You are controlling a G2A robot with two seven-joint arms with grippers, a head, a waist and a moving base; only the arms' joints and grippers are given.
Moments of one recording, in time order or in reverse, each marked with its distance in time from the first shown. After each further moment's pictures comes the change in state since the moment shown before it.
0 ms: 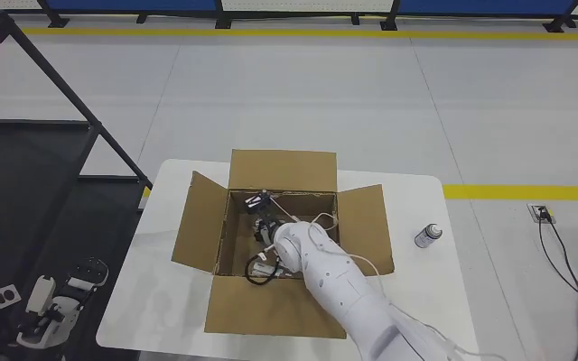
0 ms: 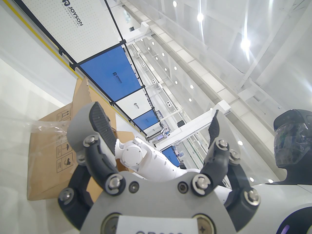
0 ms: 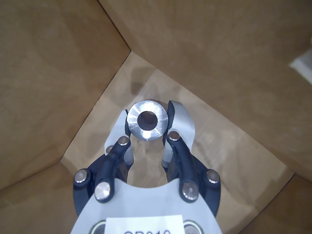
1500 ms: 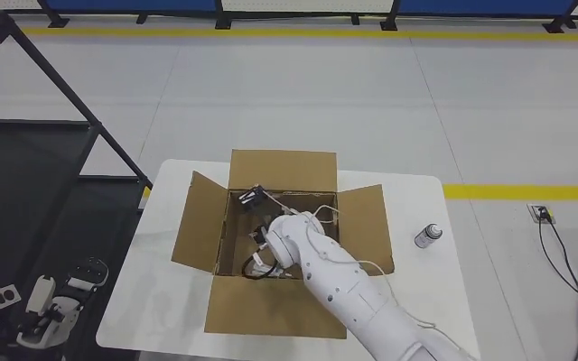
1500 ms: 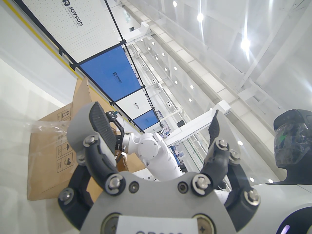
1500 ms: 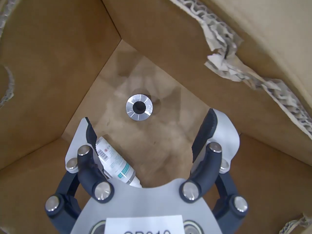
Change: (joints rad) left arm 0.000 0.000 0.000 0.000 0.000 0.000 0.000; right arm -0.096 0.122 -0.009 -0.510 -0.176 0.187 0.533
